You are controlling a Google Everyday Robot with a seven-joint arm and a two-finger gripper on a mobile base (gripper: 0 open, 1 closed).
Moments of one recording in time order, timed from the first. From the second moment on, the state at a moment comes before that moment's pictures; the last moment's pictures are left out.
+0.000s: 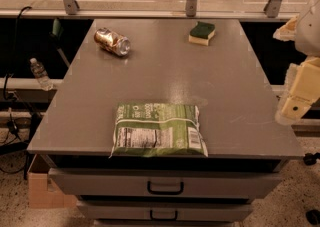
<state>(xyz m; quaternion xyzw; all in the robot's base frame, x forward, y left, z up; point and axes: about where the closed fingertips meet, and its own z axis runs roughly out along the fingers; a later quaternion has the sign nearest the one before) 0.438 -0.217 0.976 -0.60 0.78 -0.03 0.16</state>
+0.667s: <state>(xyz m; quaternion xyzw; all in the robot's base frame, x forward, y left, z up) 0.442 -0.213 0.978 -0.61 0.78 -0.03 0.17</state>
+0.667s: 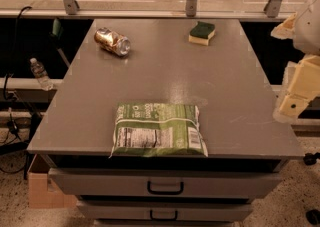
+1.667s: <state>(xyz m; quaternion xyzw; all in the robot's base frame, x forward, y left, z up) 0.574 -0.060 0.938 -0.62 0.75 0.03 0.22</state>
